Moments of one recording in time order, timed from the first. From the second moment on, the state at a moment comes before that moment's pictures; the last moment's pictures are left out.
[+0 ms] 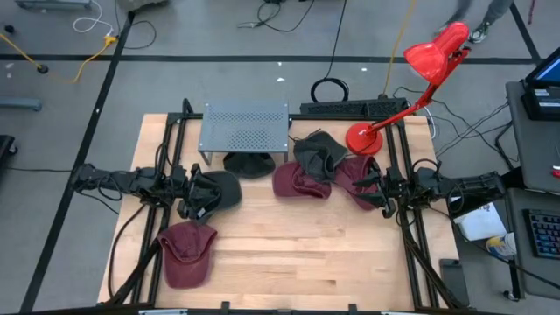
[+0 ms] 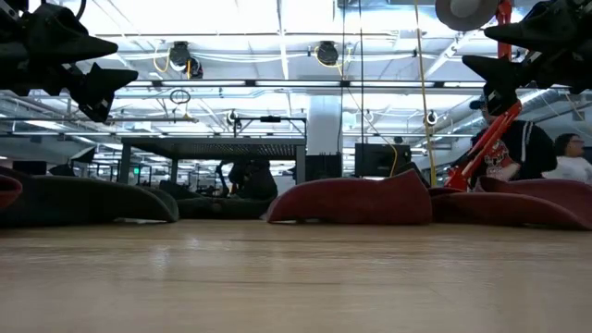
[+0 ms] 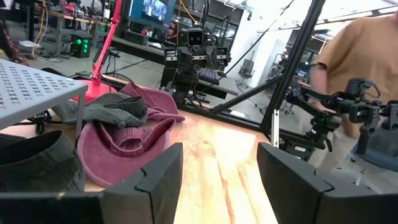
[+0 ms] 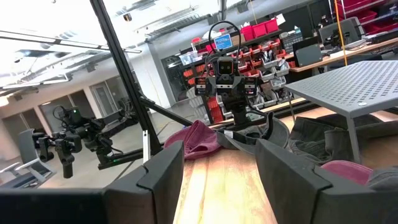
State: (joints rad) left arm -0.18 0.01 0.02 0.05 -0.10 -0.29; right arm 0.10 0.04 0.02 0.19 0.01 0.35
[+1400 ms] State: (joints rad) left arm -0.18 0.01 0.02 0.05 -0.10 -0.29; right arm 0.10 0.04 0.02 0.20 0.05 0.35
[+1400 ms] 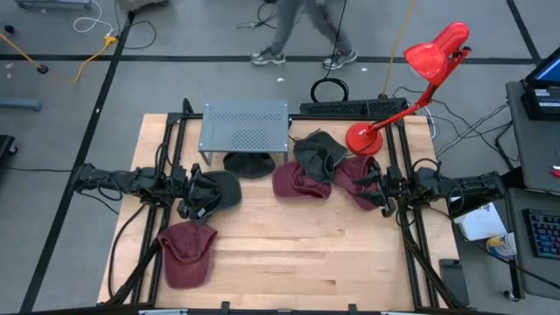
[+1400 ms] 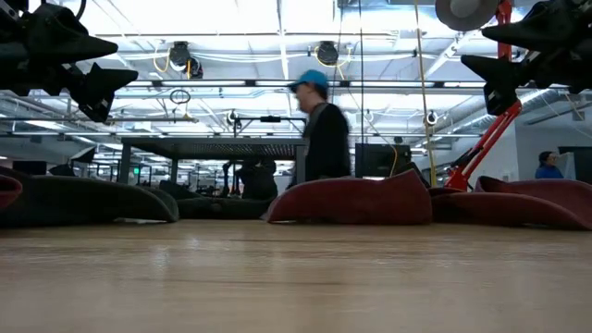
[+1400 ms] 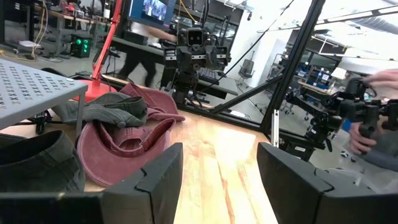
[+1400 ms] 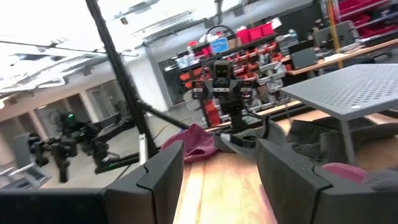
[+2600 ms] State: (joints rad) left arm -0.18 0.01 0.02 0.05 -0.10 -0.29; right arm 0.15 0.40 0.34 0.17 0.00 0.54
